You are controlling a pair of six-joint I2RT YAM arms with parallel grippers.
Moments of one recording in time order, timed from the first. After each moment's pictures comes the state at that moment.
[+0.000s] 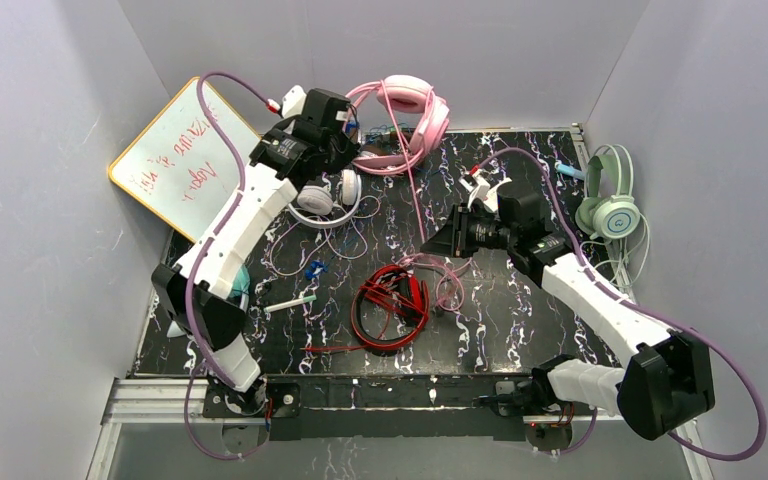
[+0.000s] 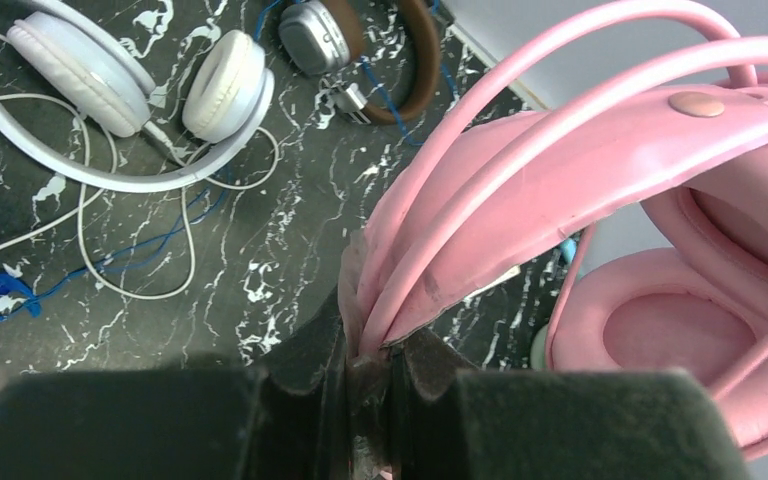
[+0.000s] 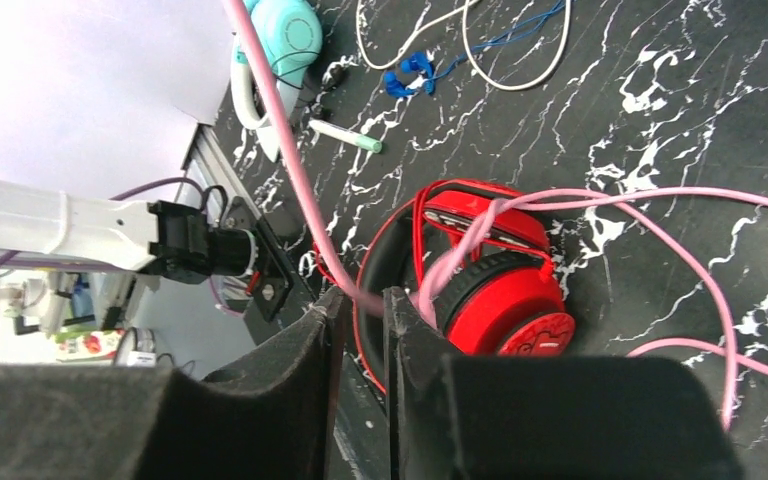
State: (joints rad) left arm -0.56 1.69 1.92 -0.92 -0.37 -1.07; right arm 0.47 1.17 0.85 -0.16 -0.69 0.55
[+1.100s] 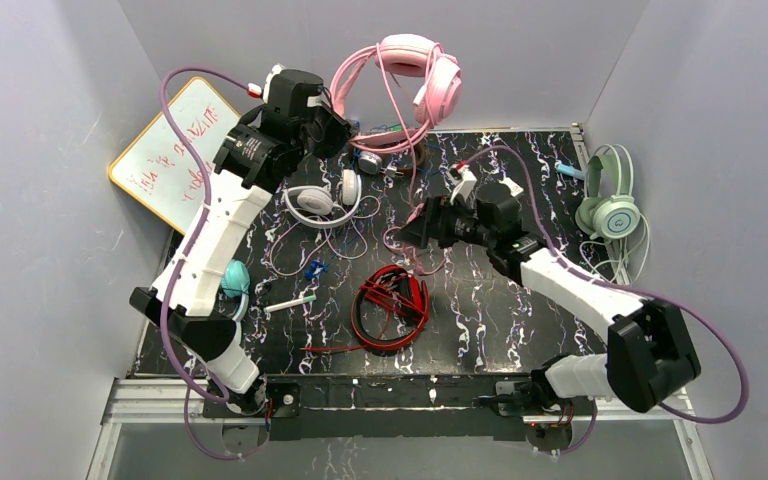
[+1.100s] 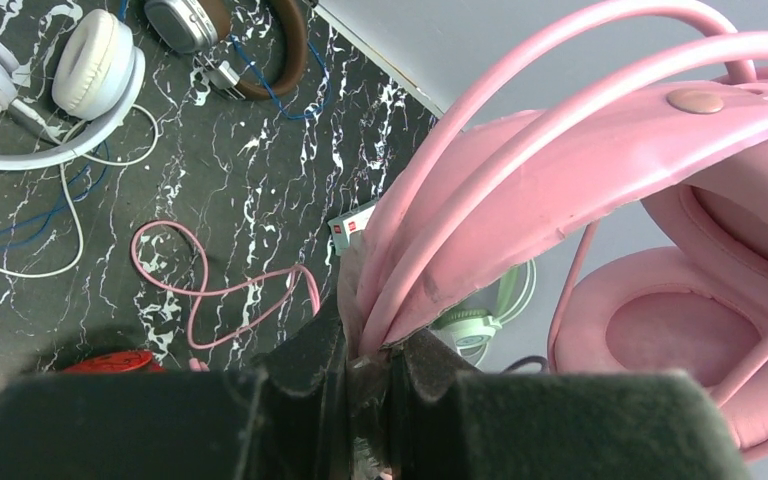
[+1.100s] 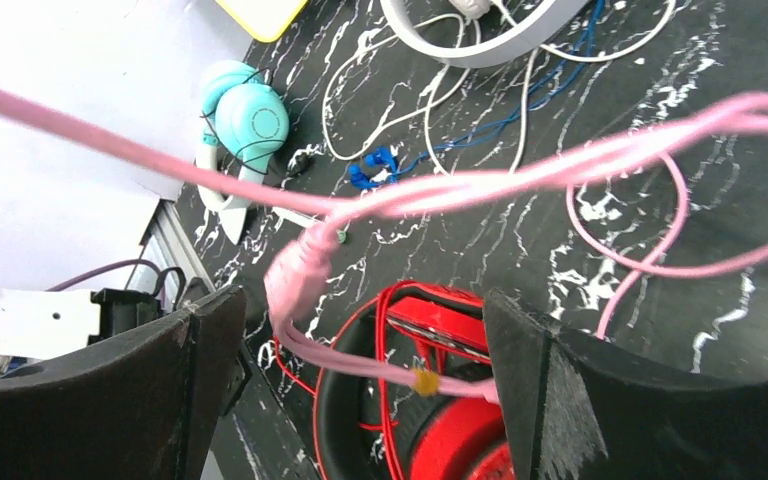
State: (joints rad) left arm -0.54 1.62 2.07 -0.96 -0.23 -1.12; right arm 0.53 1.28 0.81 0.14 -0.50 0.57
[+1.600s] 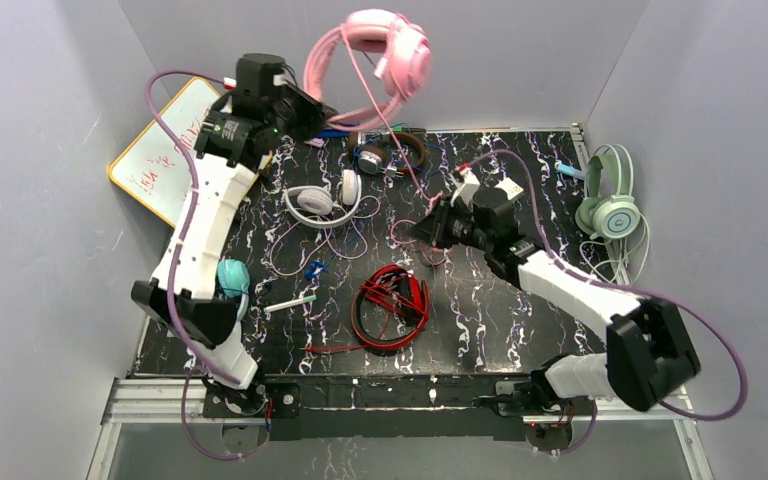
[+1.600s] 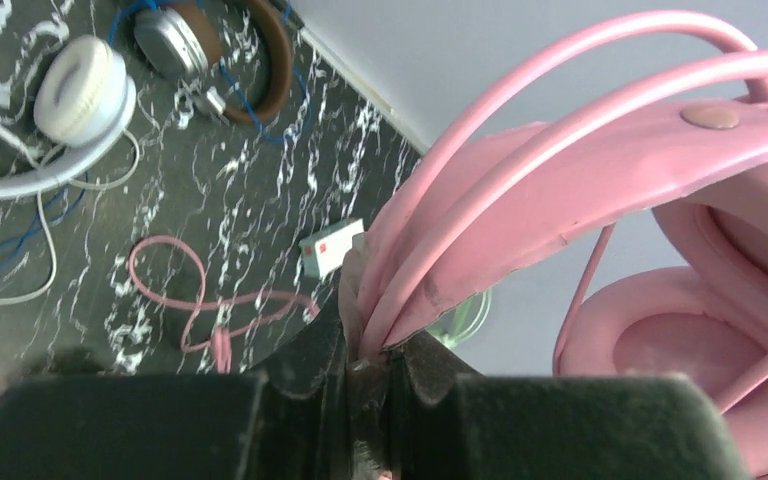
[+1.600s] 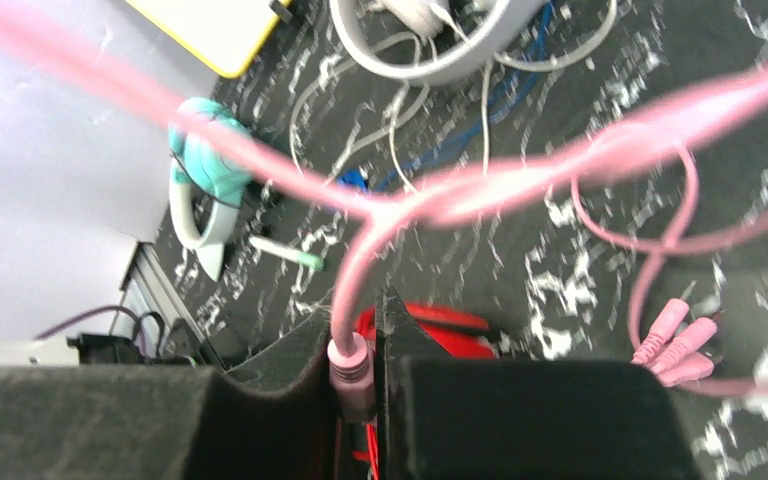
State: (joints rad) left arm -0.40 1.64 2.09 -0.94 -0.06 -1.14; right arm 0.57 1.36 0.84 0.18 -0.38 0.64
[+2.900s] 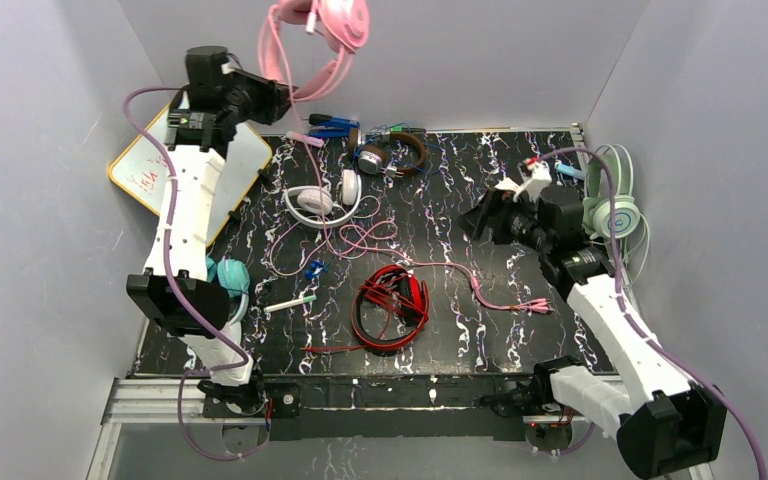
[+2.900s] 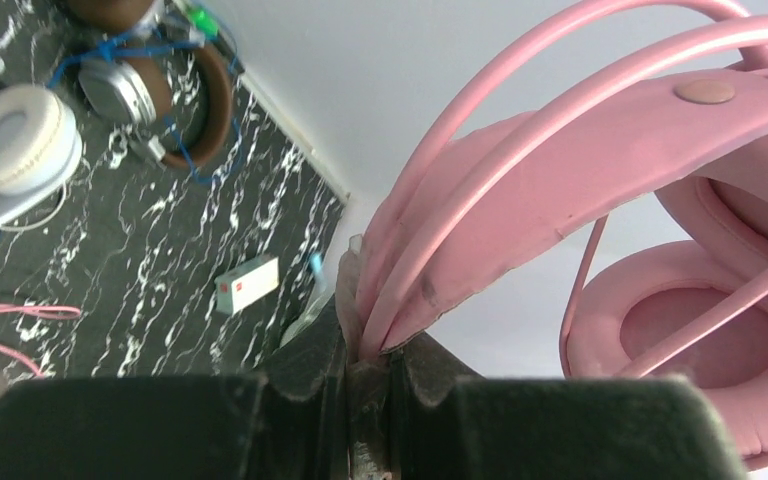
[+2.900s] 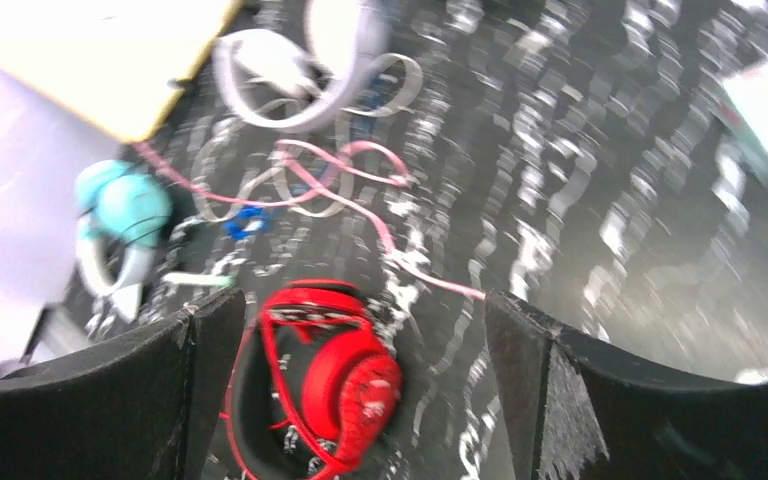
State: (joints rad) left arm -0.06 1.70 2.05 -0.74 0.26 -1.32; right arm 0.29 0.96 0.80 -0.27 -0.27 0.47
